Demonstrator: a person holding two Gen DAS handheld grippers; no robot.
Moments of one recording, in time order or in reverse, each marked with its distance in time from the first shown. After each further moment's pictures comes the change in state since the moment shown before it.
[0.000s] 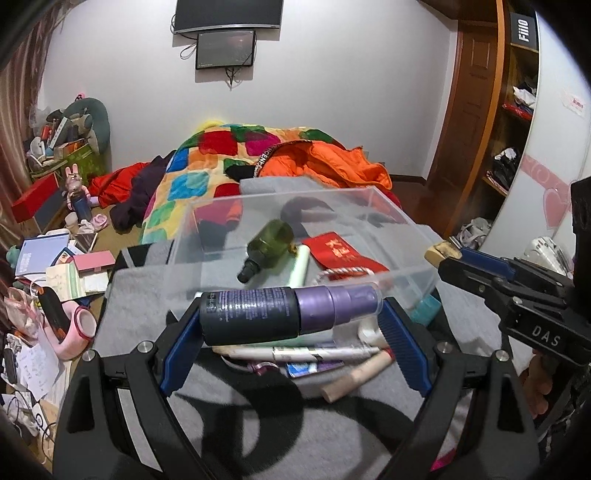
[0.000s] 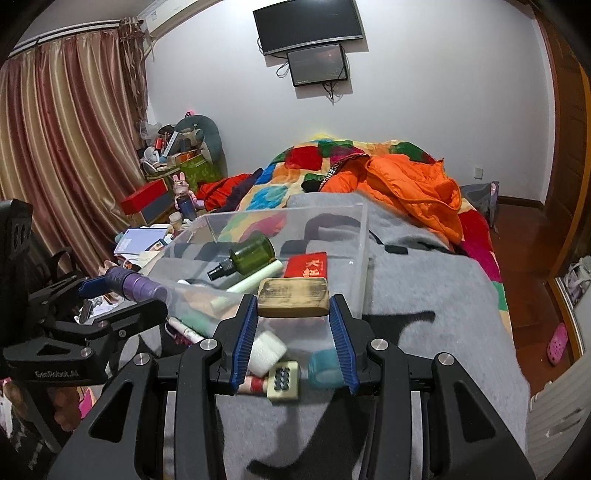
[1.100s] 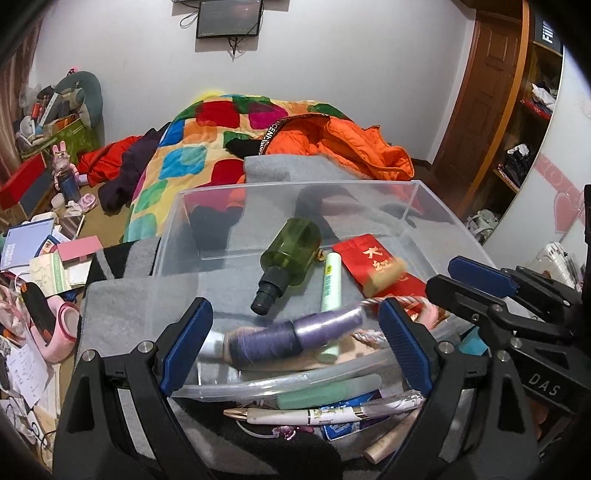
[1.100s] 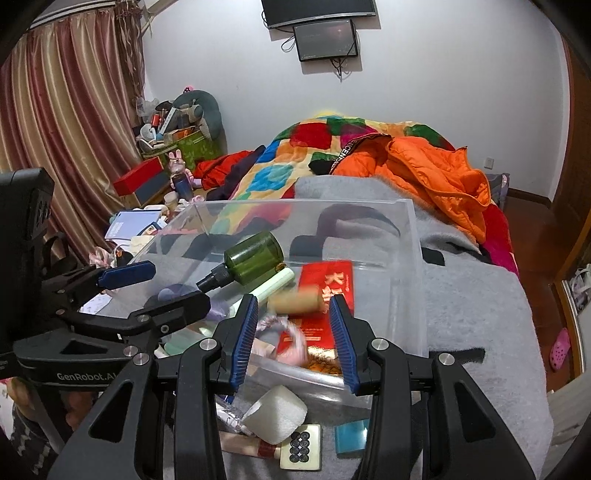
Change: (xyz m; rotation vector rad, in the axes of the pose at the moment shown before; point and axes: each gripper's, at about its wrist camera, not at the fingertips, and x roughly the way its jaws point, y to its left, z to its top) left arm 0.074 0.033 0.025 -0.034 0.114 -0.023; right arm 0.071 0.015 0.023 -0.019 0.101 -0.002
